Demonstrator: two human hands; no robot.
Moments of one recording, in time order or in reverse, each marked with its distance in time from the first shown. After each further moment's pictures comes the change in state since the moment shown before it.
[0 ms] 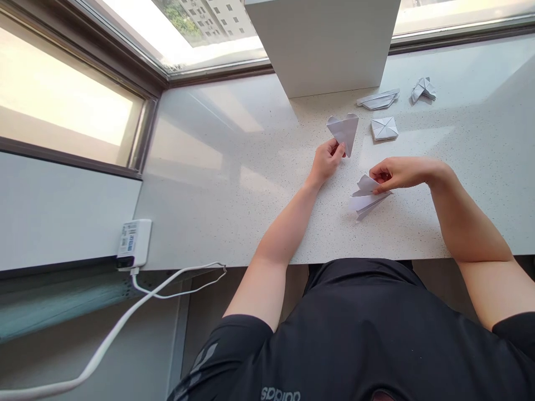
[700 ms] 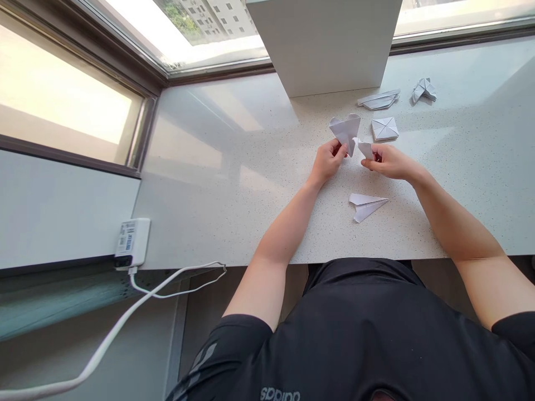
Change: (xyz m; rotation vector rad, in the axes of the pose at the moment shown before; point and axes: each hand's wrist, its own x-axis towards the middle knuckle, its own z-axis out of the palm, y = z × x) left_hand 0.002 0.001 0.001 -0.002 -0.033 -0.011; right_hand 0.037 0.014 0.020 0.136 0.528 0.007
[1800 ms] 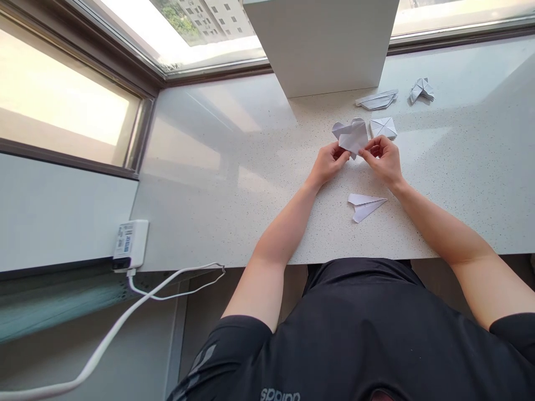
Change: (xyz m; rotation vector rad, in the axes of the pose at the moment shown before) left_hand -0.002 -0.005 0.002 -0.118 -0.074 0.076; right_hand 0.029 0.037 0.064 0.375 0.672 -0.120
